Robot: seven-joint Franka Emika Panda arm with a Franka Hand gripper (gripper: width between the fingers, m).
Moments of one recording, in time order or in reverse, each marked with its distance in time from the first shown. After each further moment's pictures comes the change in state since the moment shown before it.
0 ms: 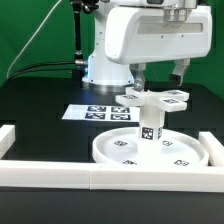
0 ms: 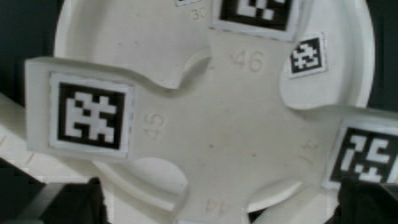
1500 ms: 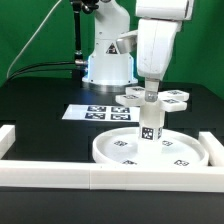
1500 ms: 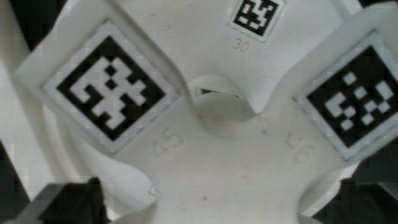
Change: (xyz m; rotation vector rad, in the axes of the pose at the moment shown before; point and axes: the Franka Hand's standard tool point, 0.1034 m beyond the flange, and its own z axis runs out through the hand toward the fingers) arm -0.011 -0.004 0.015 -0.025 -0.028 -0.622
